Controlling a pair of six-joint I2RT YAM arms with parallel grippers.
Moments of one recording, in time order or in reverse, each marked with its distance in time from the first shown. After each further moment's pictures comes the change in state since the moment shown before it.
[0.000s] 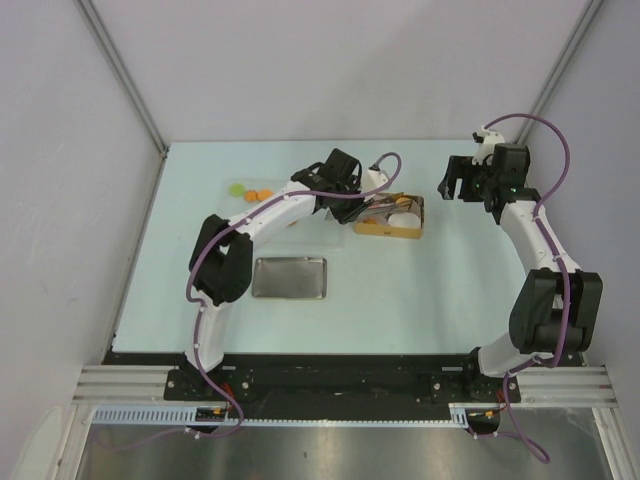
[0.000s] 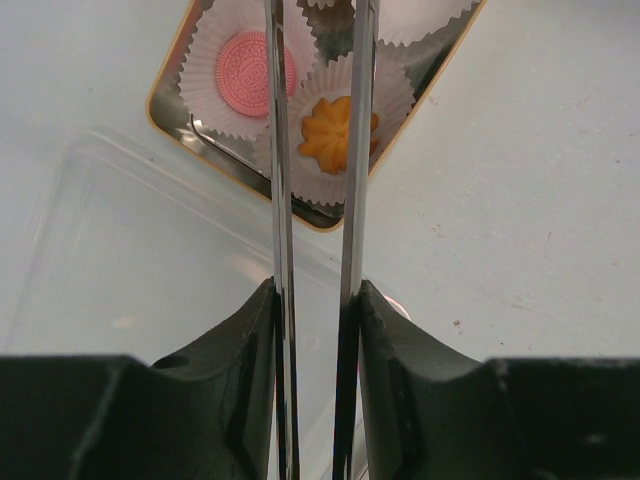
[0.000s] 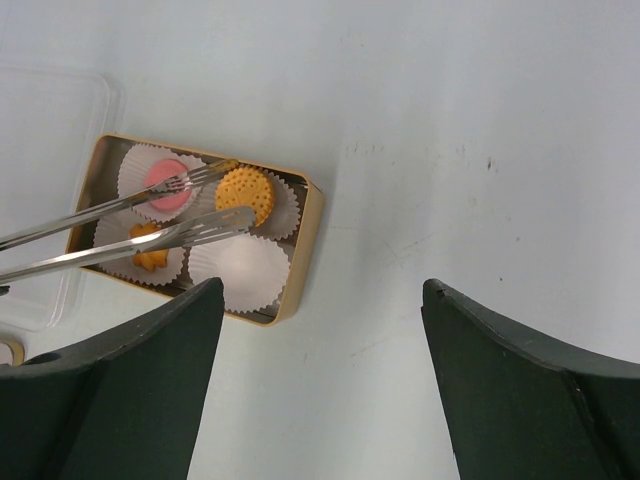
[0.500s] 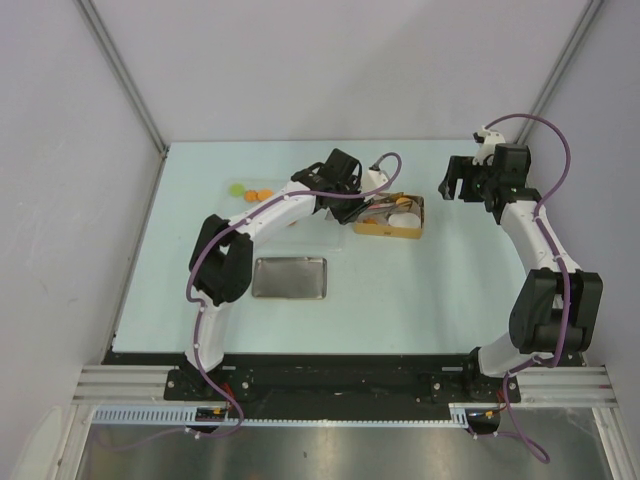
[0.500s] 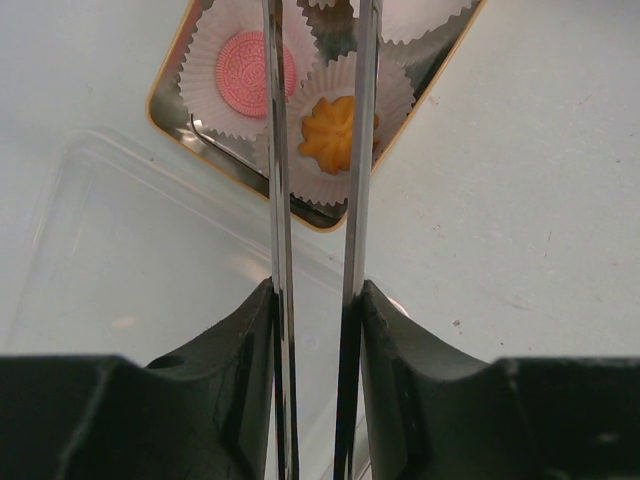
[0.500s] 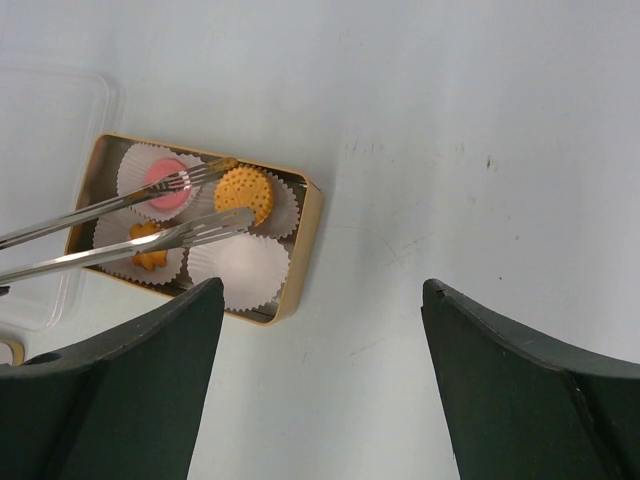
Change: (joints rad) left arm -0.001 0.000 0.000 0.000 -0.003 0.000; right arm -0.003 0.000 0.000 -0.002 -0.003 0.000
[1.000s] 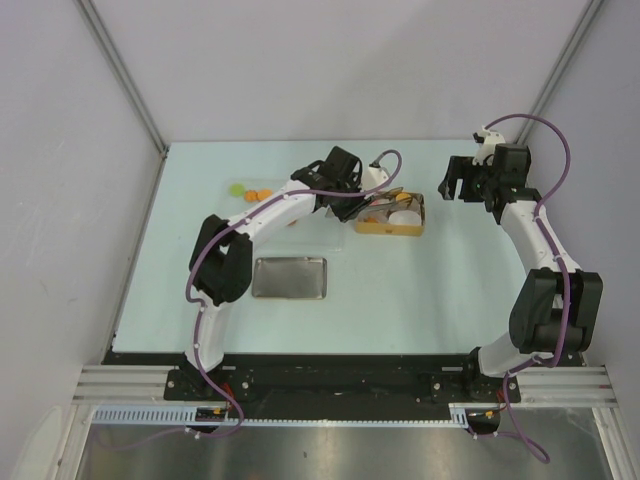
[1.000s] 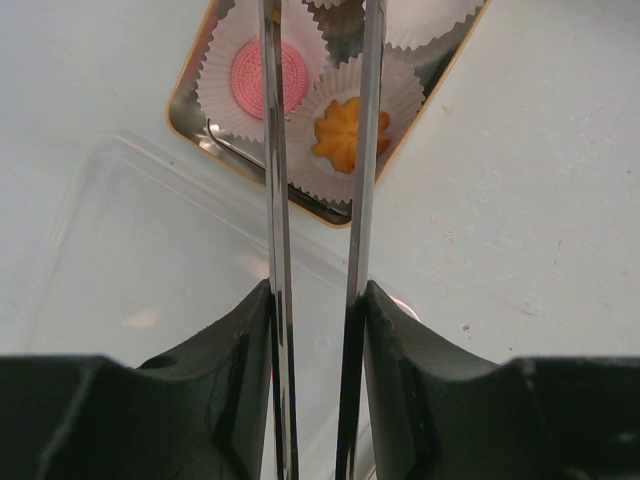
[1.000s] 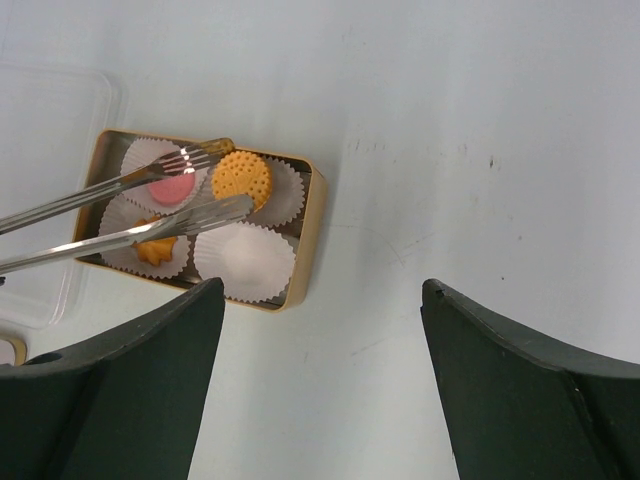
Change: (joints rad) left arm 0.000 0.001 0.019 0.000 -0.019 0.000; right arm -0.002 0.001 0.000 -0.001 -0.007 0.000
